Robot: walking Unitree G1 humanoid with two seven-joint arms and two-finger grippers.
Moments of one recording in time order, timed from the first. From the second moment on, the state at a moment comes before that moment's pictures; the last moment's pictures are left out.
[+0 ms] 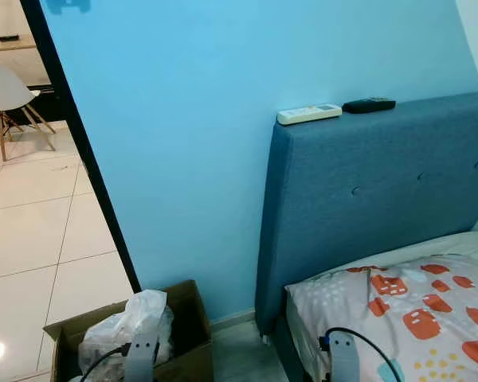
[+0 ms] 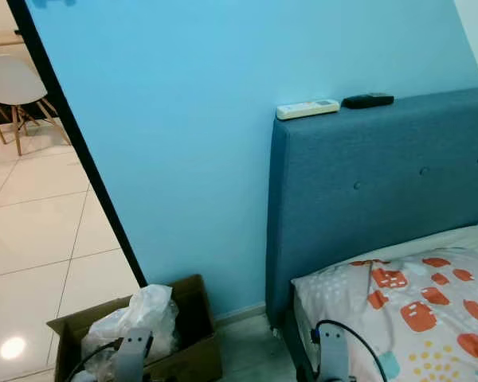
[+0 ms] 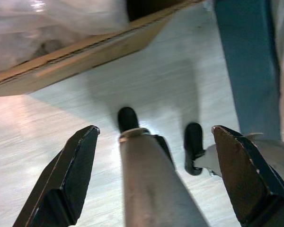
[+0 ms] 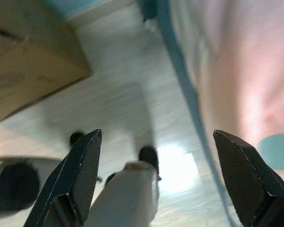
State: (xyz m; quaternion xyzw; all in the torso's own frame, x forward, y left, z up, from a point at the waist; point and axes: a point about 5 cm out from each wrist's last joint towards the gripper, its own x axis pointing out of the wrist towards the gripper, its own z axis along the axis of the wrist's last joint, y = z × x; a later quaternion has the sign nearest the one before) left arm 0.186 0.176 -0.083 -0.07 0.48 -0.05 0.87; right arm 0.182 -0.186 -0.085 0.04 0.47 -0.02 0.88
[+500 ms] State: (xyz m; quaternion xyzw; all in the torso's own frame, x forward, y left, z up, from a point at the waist) left arm 0.212 0.178 -0.070 -0.08 0.45 -0.03 0.89; right arm 0.191 -0.241 -0.071 -0.02 0.48 -0.11 0.87
